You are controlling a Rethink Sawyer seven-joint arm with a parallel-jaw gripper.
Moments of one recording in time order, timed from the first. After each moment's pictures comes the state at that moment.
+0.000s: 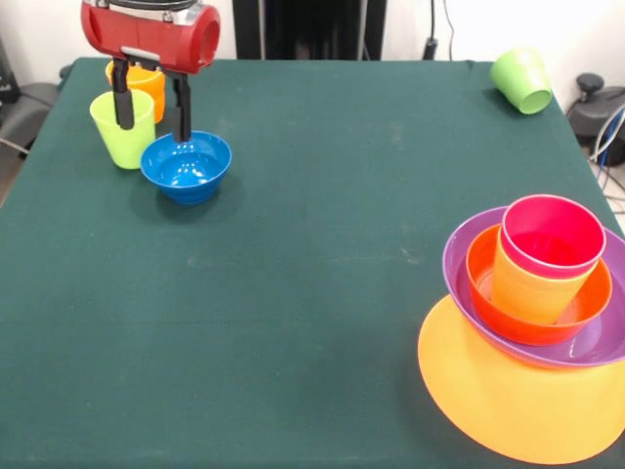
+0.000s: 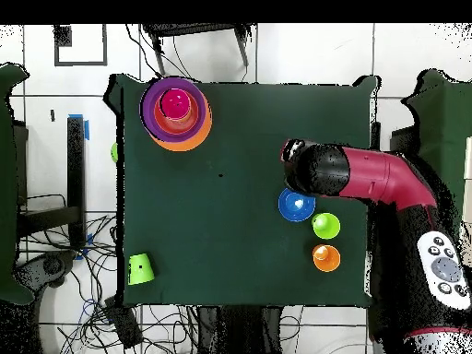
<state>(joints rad) -0.61 -0.71 0.28 1.52 -0.38 0.62 1.96</state>
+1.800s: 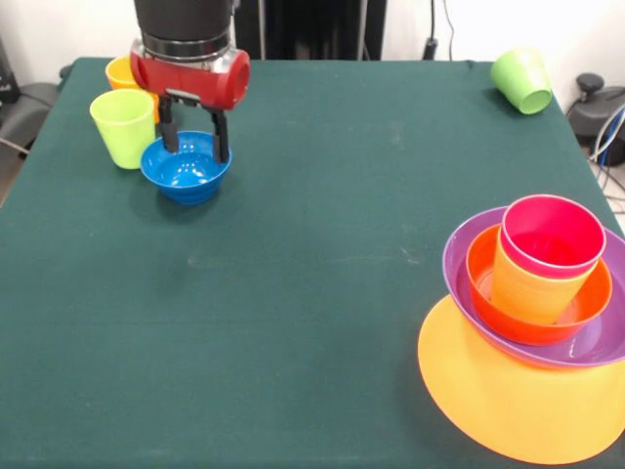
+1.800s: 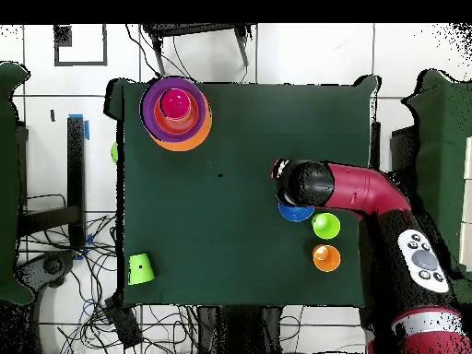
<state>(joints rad) -0.61 -0.62 0.27 1.58 -0.37 0.56 1.96</state>
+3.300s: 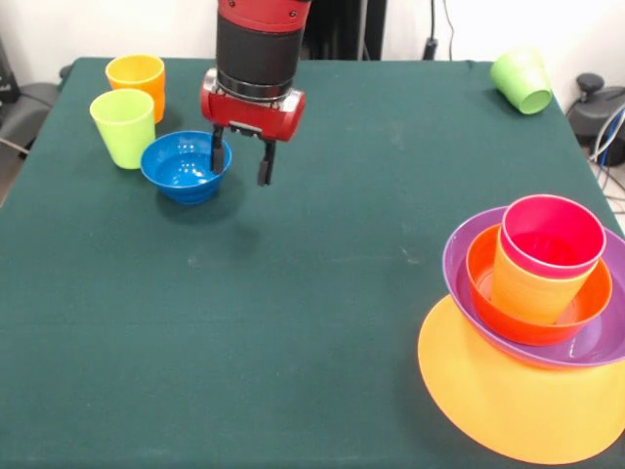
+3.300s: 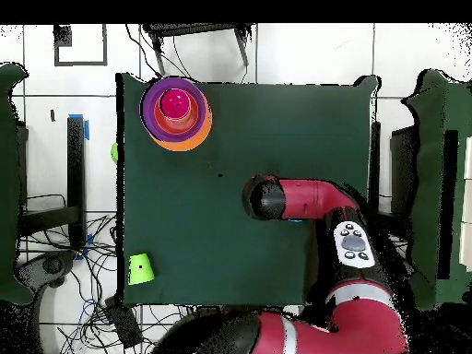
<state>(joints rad) -0.36 -0.51 0.01 1.58 -0.37 0.38 1.96</state>
